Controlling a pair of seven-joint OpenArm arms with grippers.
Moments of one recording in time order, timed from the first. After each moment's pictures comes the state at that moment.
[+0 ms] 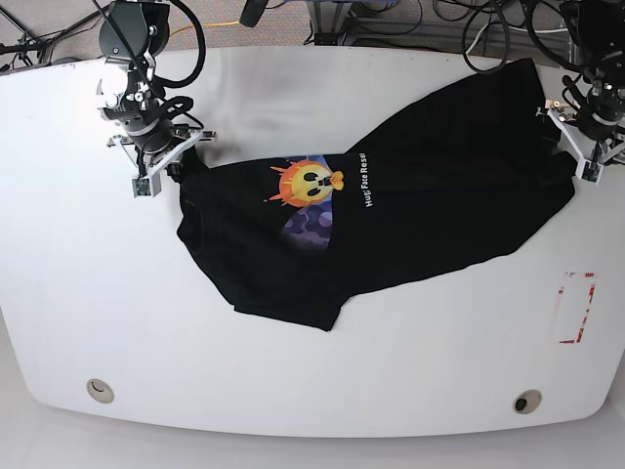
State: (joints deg) left arm 19.8 -21.5 -34.1 97.9 -8.6 -35.0 40.9; right arm -16.0 9.6 13.8 100.9 17.4 13.5 -47.7
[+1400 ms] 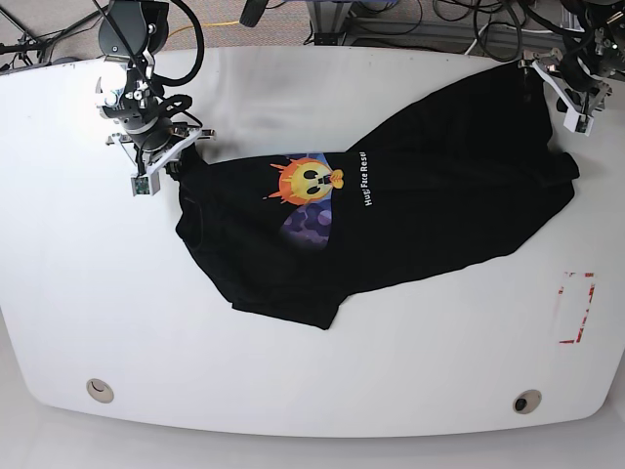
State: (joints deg) left arm 27.9 -18.0 -37.2 93.1 -27.4 -42.8 50.3; right arm -16.1 9.6 14.1 100.9 17.4 13.7 -47.7
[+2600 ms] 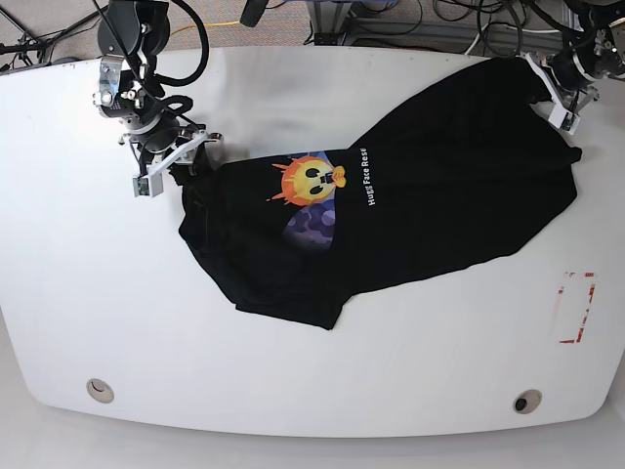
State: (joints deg) left arm 30.9 -23.5 -30.8 92.0 -31.0 -44.3 49.2; right arm -16.3 10.2 13.7 100.9 28.4 13.7 -47.9
